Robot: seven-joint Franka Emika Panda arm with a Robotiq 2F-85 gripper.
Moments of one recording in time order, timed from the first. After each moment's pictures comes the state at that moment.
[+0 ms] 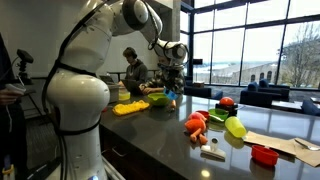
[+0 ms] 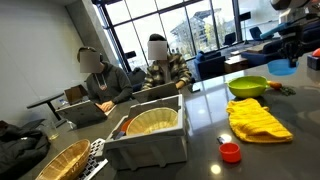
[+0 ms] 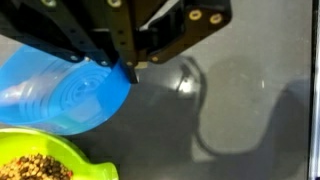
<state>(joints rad) 0.13 0.41 -0.04 -1.58 0.23 1.75 1.49</state>
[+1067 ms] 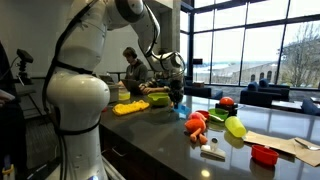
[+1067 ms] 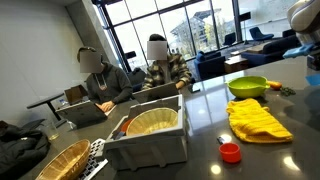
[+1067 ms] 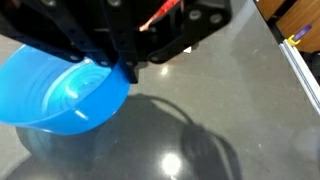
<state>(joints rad) 0.14 0.32 -0.06 -1.91 -0.20 1.94 1.79</state>
